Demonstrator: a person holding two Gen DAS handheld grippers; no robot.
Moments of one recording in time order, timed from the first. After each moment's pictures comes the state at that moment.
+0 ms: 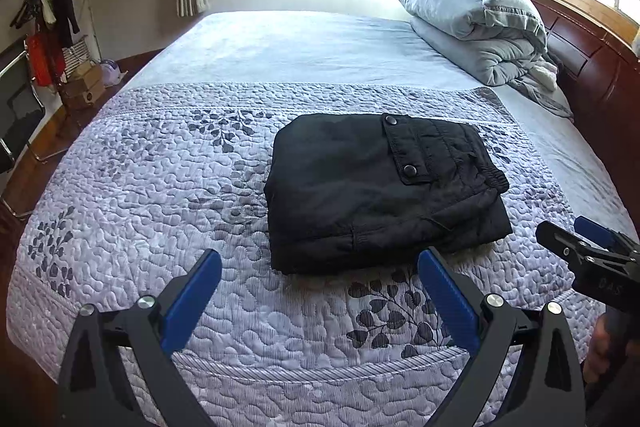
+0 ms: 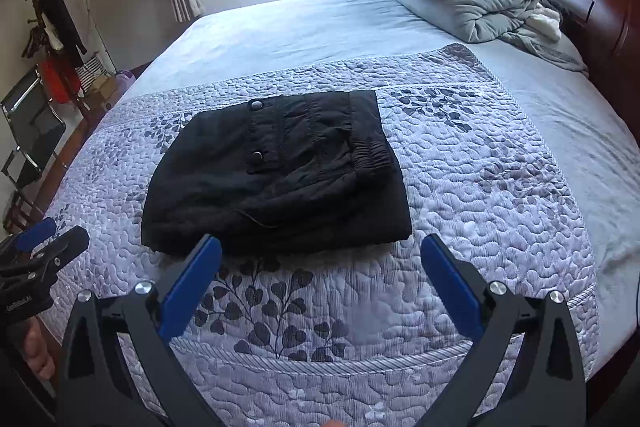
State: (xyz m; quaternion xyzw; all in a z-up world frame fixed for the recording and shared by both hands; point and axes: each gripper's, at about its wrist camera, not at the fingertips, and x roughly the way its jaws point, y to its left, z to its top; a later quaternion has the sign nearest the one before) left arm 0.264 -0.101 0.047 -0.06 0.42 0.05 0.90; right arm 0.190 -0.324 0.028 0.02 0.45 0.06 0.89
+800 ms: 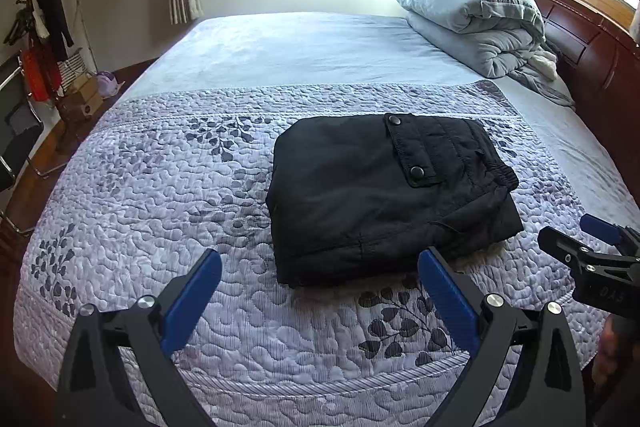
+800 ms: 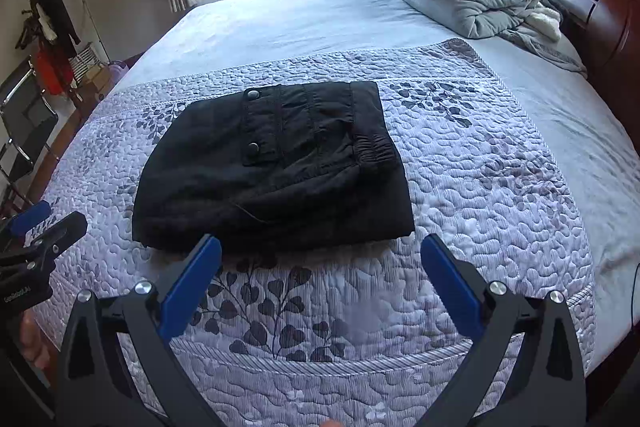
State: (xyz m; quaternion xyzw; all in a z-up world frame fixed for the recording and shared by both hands) left arm 0.276 -0.100 0.041 -0.04 0.42 0.05 0.91; right arm 0.196 -0.317 0.018 0.00 0.46 0.05 0.89
